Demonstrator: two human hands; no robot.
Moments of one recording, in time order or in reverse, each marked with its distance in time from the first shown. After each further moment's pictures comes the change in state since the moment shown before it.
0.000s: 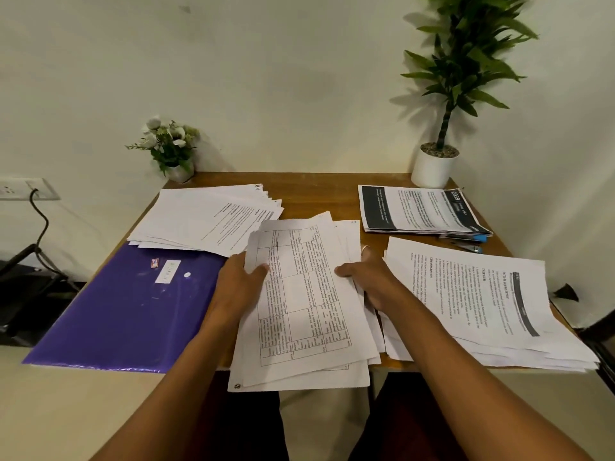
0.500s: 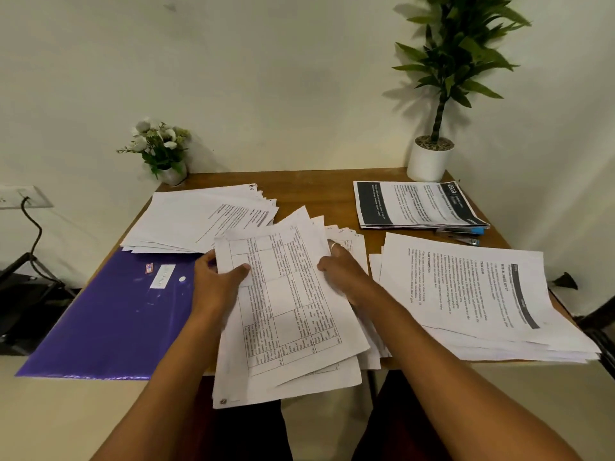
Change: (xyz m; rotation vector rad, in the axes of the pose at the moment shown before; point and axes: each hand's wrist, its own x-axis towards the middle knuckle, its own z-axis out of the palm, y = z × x) left_hand 0.011 -0.015 -0.017 -0.424 0.144 -0.231; right_hand -0.003 -0.007 0.035 -0.102 -0.145 -0.054
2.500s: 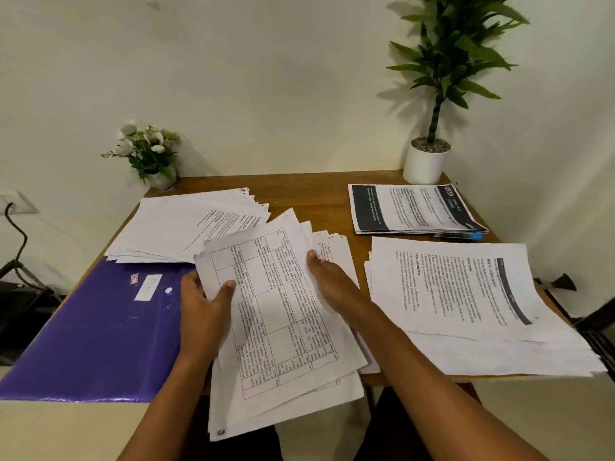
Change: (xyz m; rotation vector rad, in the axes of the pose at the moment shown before) left_hand -0.019 -0.018 -0.002 0.109 0.030 0.245; right_hand -0.002 0.002 0.003 -0.124 -0.047 0.027
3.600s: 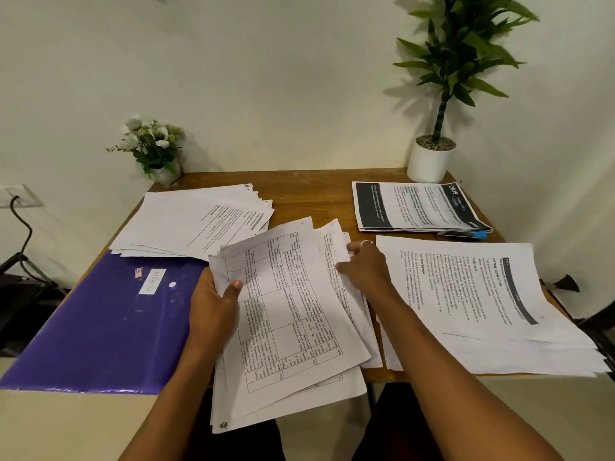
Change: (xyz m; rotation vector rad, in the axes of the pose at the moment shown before) left_hand 0.001 -0.008 0.004 0.154 -0.049 0.061; right_hand 0.033 0.022 -0.041 -0.213 0.470 -0.031
